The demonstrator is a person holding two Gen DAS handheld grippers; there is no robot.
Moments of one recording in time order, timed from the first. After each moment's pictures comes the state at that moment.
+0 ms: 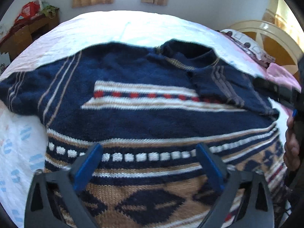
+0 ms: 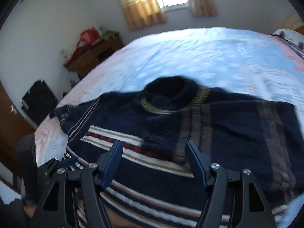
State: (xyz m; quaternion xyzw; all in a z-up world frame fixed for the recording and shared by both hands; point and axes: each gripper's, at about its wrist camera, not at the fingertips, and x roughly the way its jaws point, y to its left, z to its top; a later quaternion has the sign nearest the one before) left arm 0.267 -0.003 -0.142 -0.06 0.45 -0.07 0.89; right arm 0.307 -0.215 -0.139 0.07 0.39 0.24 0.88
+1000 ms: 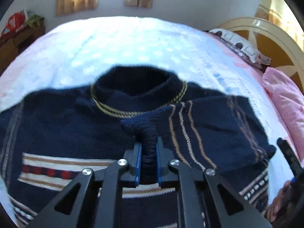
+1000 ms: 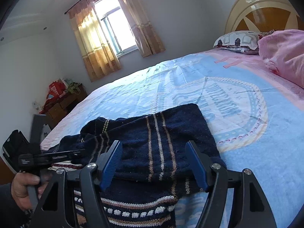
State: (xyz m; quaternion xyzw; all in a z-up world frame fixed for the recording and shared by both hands) left arm 0.369 -0.111 -0.121 -0.05 0.44 -0.10 0.89; right arm 0.259 -0.372 -0.156 0.16 0.27 0.09 0.95
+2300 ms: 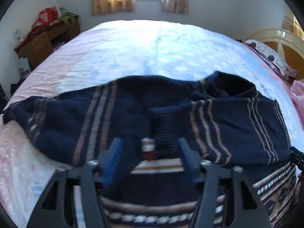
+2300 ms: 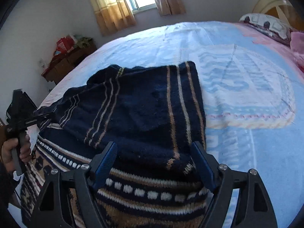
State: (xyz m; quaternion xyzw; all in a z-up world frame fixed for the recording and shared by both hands) left arm 0.320 0.048 -0.127 -0.03 0.42 0.03 0.90; right arm 0.283 -0.327 -0.180 0.08 0.42 0.16 0.89
